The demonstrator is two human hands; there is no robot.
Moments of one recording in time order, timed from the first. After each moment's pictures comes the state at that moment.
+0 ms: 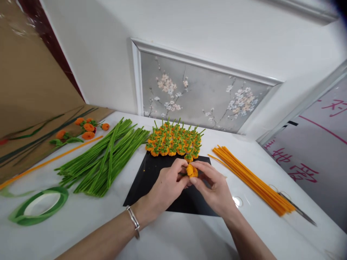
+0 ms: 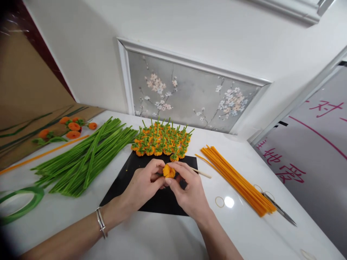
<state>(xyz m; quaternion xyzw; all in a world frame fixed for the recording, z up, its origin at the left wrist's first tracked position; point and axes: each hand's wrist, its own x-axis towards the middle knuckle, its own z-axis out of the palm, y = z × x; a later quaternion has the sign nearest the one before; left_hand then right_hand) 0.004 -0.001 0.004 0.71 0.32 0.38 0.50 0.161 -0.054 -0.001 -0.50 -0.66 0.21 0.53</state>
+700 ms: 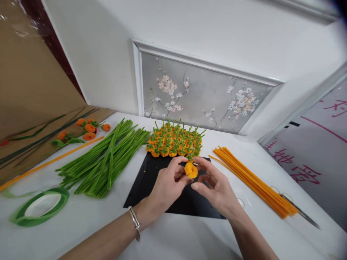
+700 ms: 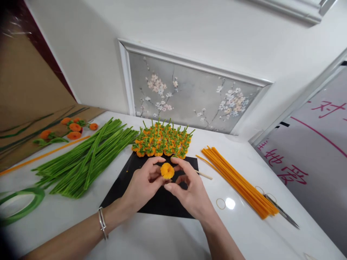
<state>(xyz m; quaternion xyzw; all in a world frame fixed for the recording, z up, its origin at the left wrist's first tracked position) 0.007 0.001 0.001 0.71 0.32 0.42 0.47 0.164 -0.056 0.004 -0.48 -0.59 0.34 0.55</state>
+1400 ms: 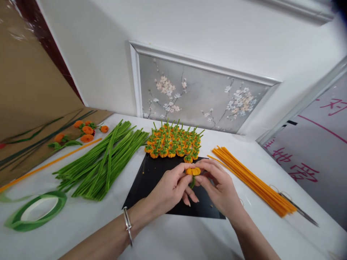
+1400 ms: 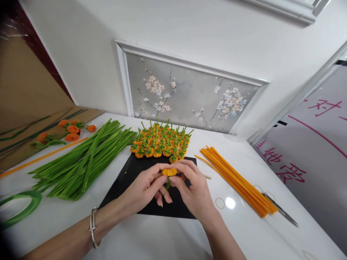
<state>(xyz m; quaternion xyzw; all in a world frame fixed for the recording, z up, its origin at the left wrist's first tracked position) 0.007 -0.005 0.019 0.68 0.25 0.28 0.63 0.170 -0.056 0.012 -0.48 -0.67 0.18 0.53</state>
